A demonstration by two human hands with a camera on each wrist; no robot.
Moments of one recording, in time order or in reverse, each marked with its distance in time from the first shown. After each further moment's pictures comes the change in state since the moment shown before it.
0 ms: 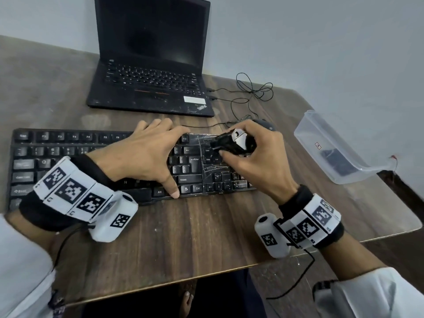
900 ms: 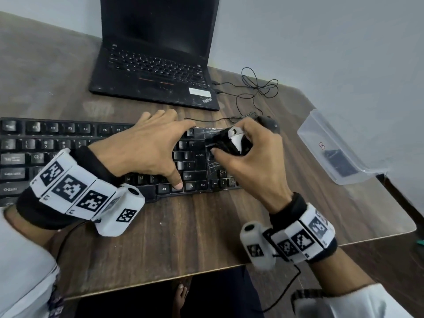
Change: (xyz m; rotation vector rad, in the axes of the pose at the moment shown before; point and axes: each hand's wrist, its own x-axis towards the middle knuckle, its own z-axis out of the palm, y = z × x) left_hand -0.003 -0.006 0.003 0.009 0.043 0.003; right_hand -0.004 -0.025 0.022 -0.045 0.061 0.132
